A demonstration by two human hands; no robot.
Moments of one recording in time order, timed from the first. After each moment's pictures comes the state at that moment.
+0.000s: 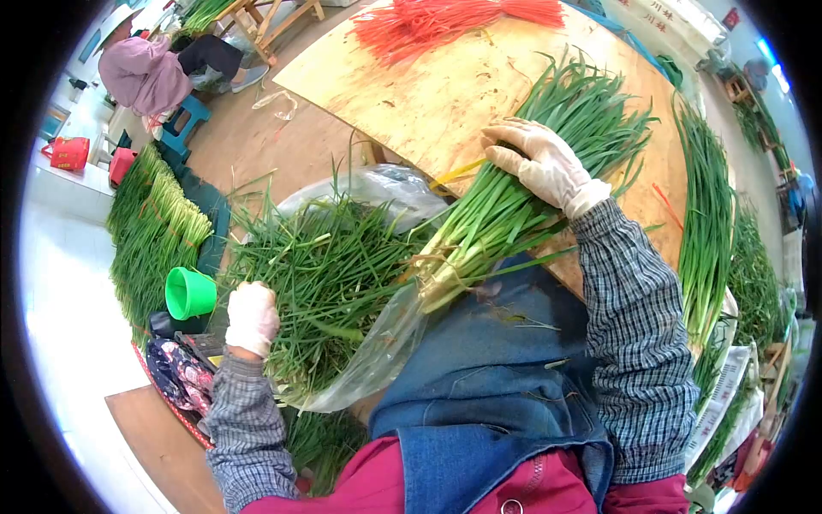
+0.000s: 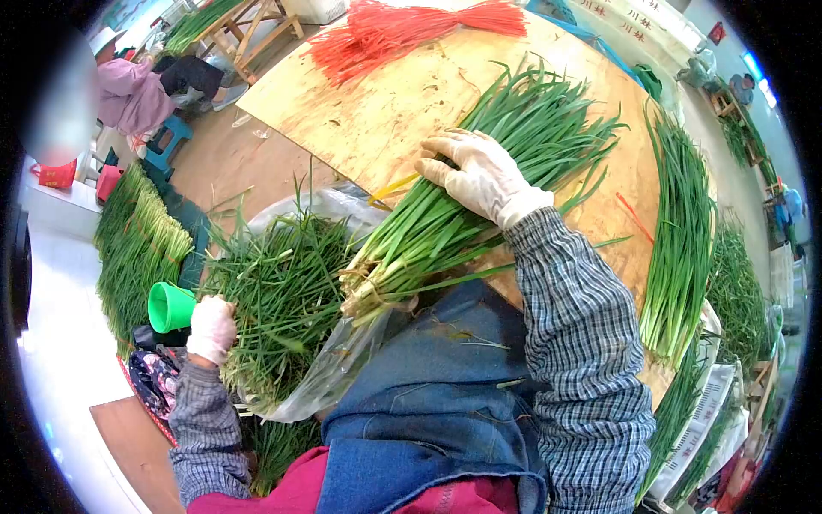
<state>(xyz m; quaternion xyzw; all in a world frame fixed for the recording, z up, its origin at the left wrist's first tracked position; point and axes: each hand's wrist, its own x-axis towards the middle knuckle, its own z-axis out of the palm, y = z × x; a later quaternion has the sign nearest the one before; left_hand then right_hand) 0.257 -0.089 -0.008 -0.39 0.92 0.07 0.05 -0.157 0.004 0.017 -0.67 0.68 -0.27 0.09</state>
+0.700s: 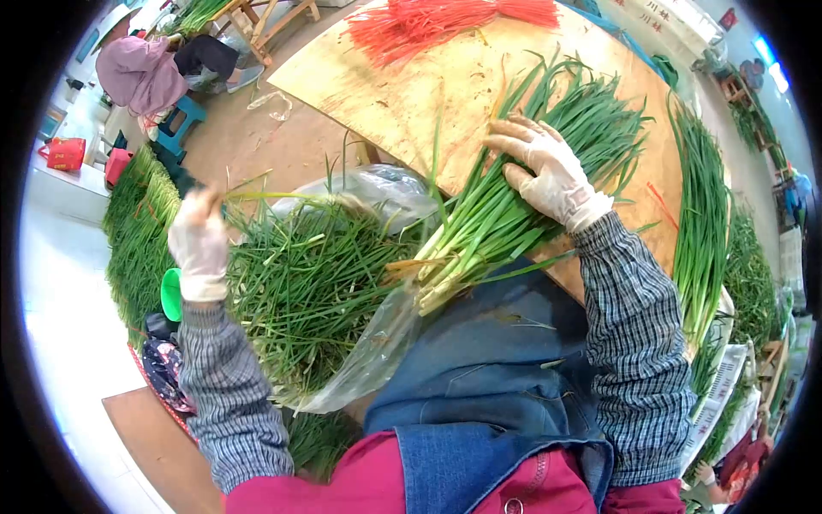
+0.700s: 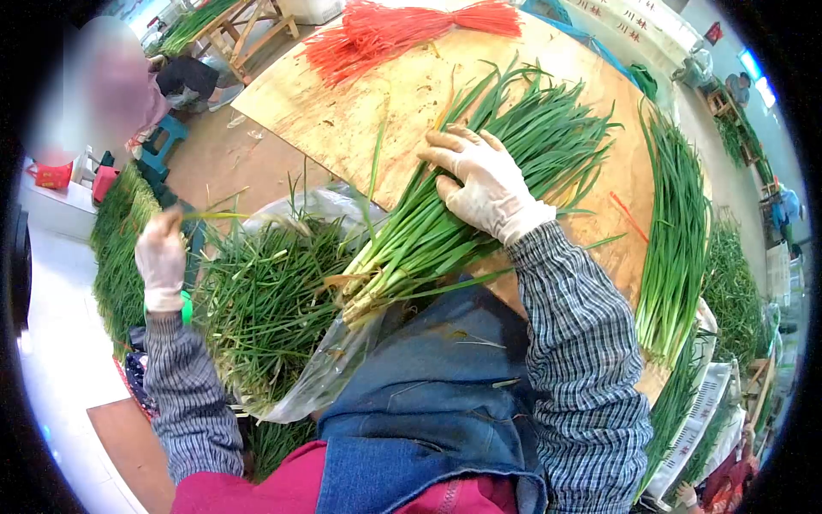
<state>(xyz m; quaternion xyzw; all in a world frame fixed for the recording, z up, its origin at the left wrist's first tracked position) 0.225 -0.156 0.043 -0.46 0.84 -0.11 -0.26 -0.160 0.020 0.015 -0.71 0.67 -0.19 0.00</state>
